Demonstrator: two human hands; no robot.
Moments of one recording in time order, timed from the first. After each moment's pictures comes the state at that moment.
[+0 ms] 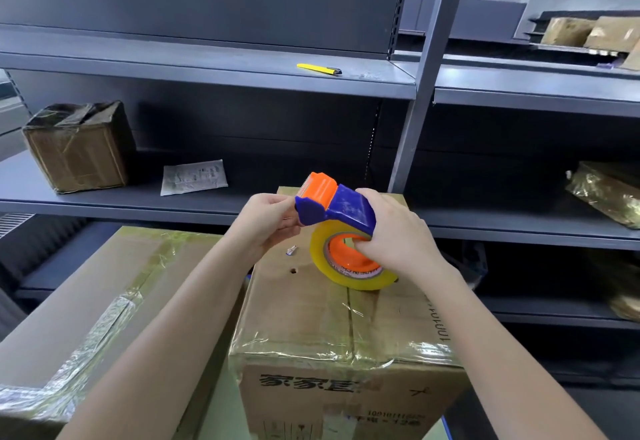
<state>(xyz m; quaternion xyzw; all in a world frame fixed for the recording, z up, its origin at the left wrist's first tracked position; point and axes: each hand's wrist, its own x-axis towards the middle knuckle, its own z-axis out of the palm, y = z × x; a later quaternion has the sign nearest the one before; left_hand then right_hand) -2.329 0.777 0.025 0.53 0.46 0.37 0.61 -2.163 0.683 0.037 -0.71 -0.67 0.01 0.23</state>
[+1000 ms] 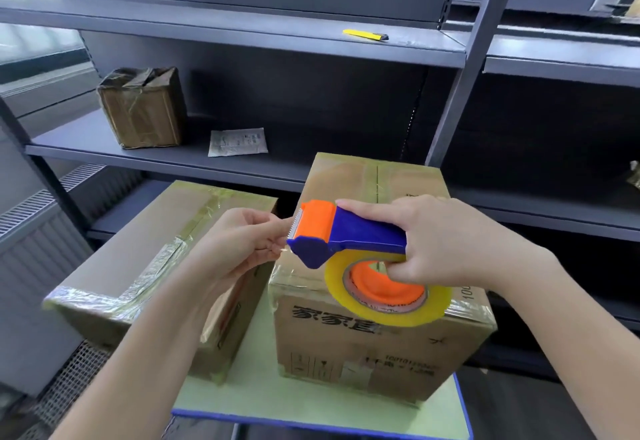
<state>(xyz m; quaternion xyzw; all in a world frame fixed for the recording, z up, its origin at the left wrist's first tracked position) -2.416 0.674 0.019 0.52 0.46 0.37 0.62 -2.194 0.609 0.078 -0.56 -0.83 0.00 0.01</state>
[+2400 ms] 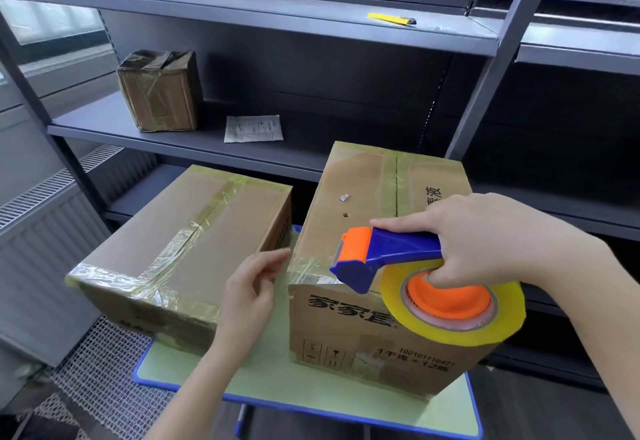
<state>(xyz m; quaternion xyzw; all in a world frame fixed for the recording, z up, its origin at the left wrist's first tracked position) -2.438 0.643 -0.100 0.64 0.50 0.48 0.32 -2.205 0.606 0.091 -0.57 -0.81 0.00 -0.13</state>
